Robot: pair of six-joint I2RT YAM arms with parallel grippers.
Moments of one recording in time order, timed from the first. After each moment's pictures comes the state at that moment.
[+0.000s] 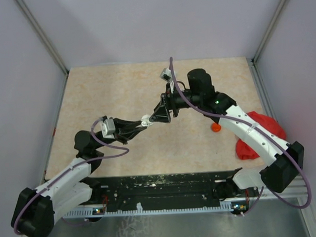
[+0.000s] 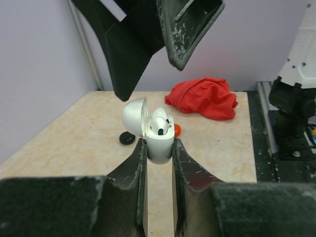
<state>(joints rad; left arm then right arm) -0.47 0.92 0.33 1.02 0.78 -0.14 0.65 1.31 1.29 -0.32 -0.76 0.23</state>
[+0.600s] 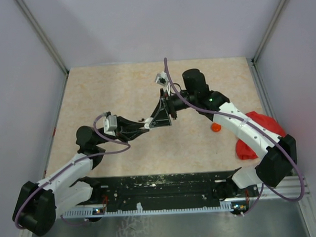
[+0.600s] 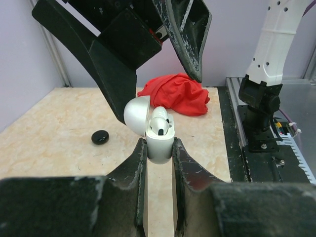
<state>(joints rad) -0.46 0.99 0.38 1.04 0.93 -0.24 0.64 1.39 1.29 -0.31 -1.02 0.22</state>
